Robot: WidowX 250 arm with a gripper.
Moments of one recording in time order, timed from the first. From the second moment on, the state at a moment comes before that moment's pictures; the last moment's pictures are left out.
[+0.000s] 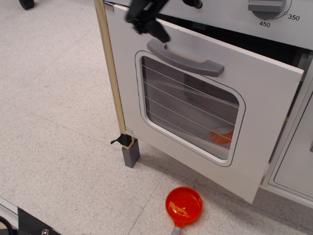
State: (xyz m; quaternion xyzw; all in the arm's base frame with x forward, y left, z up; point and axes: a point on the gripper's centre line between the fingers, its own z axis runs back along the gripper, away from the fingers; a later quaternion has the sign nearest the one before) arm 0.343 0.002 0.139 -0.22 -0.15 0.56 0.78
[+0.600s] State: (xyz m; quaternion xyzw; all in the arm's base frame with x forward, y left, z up) arm 0.355 -0.032 0.104 -0.18 -0.09 0.64 0.74
